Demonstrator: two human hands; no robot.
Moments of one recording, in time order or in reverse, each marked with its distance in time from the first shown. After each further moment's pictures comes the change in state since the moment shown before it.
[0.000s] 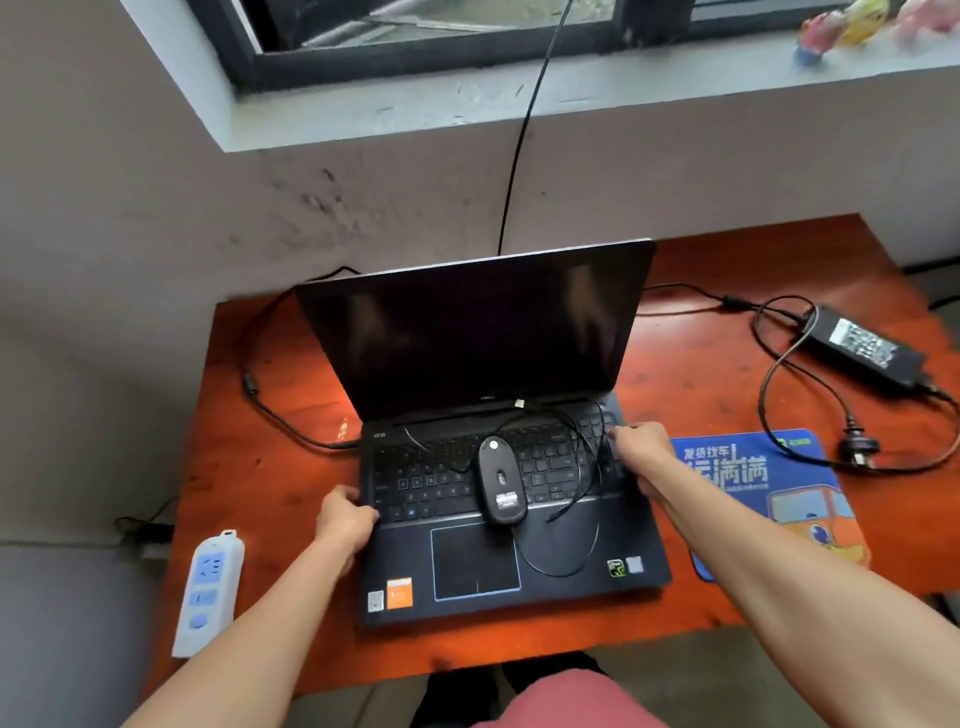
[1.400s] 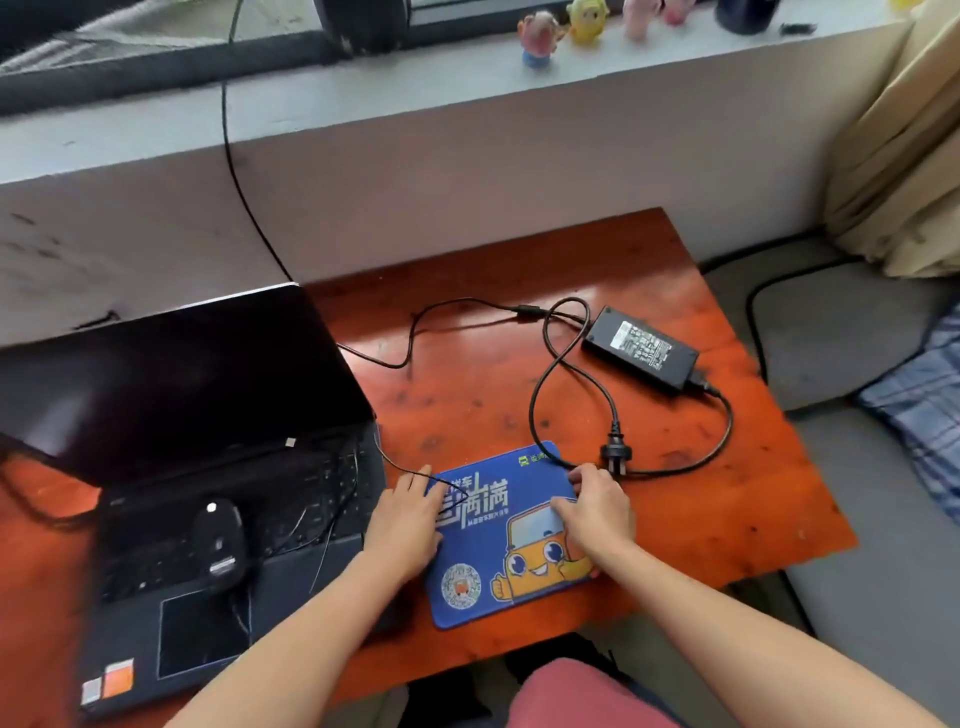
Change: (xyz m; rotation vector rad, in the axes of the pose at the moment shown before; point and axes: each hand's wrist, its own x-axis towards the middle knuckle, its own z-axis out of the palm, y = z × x) left_hand -0.179 0.169 0.266 1.115 -0.217 0.918; right_hand 0.077 0.129 -0.202 -0.453 0.002 -0.267
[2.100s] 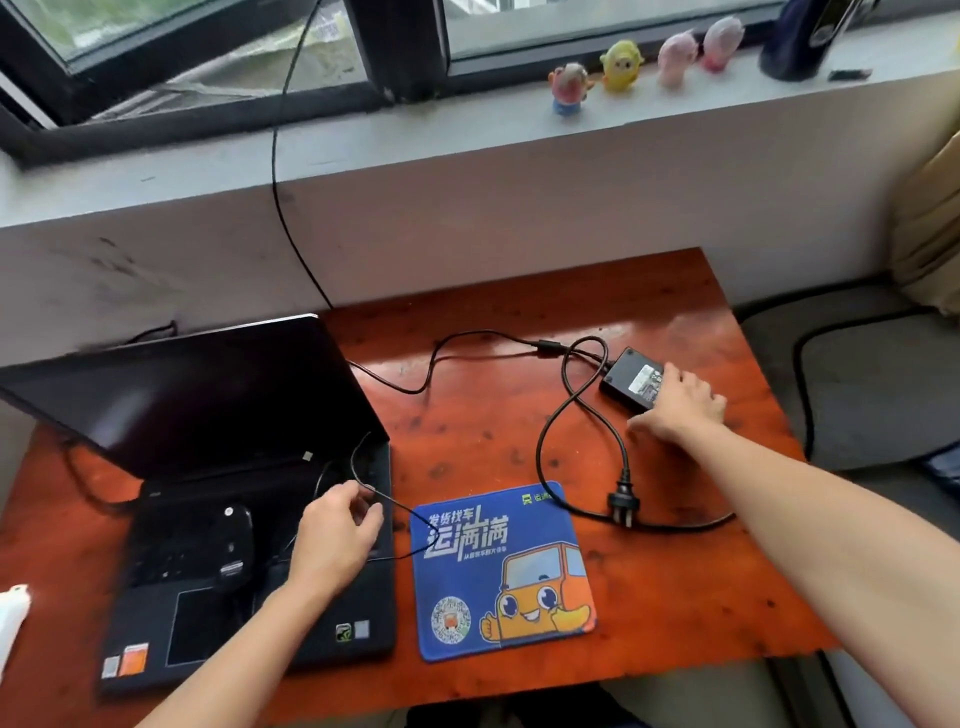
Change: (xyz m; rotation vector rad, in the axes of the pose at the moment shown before) left_hand -0.045 -0.025 -0.062 -0.638 0.491 -0.483; right_hand 0.179 -0.008 -0.128 -0.367 0.045 -0.028
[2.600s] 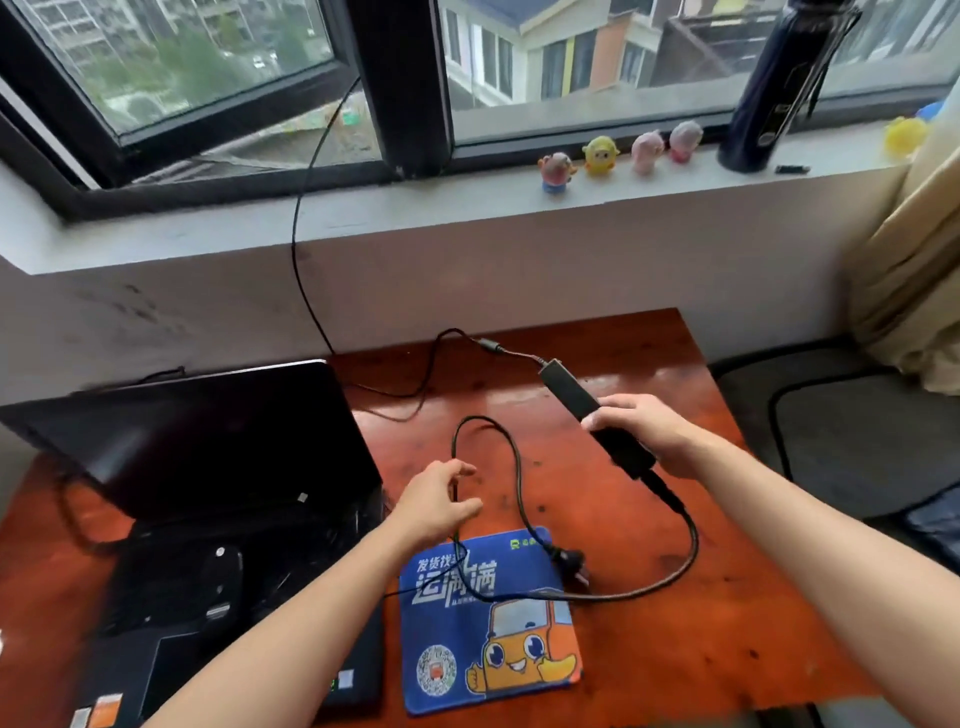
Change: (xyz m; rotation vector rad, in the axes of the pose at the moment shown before) left_hand 0.039 0.102 0.027 -0.053 -0.418 0.157; right_hand -0.068 -0.025 -0.082 0.985 -0.447 -0.317
